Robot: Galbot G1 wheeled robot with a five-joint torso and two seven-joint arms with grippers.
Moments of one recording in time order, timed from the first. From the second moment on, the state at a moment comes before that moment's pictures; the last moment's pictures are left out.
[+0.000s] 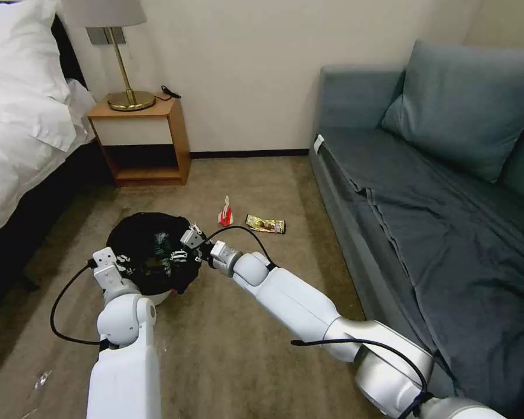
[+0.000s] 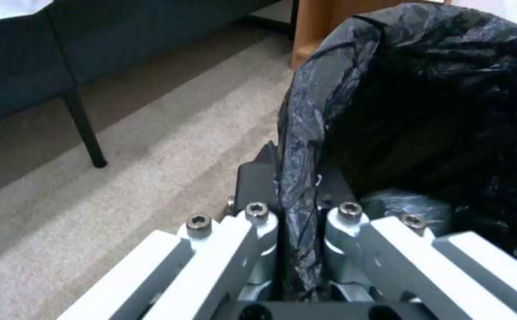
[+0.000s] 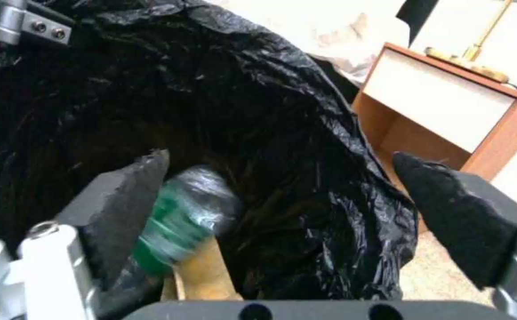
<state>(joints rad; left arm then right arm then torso) 1.08 -1.61 -0.78 -1.77 -0.09 0.41 -0.38 -0.36 1.61 -0.46 0.85 0.21 0.26 -0.25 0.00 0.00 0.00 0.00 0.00</state>
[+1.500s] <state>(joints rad) 1.11 -1.57 -0.80 -1.76 -0.12 0.38 -0.24 -0.99 1.44 0.37 1.43 0.10 0.37 -0.11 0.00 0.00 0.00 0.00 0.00</state>
